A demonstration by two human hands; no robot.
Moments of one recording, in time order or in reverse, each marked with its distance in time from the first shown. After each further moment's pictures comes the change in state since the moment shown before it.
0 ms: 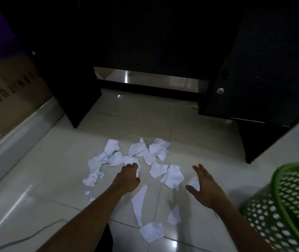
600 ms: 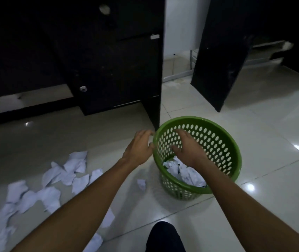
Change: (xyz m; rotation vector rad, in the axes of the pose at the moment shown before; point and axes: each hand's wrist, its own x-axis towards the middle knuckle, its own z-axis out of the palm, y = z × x) left_hand -0.019 0.383 0.068 -0.042 0.054 0.796; right_hand -0.125 0.178 -0.158 0.145 0.436 0.299
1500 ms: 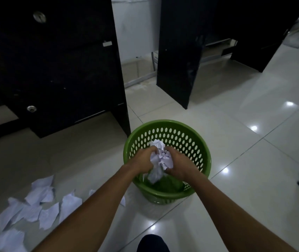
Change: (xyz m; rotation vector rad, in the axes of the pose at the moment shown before) left_hand 0.043 0.046 0.060 -0.057 -0.476 0.025; right_hand -0.030 0.052 0.000 0.014 -0.083 0.225
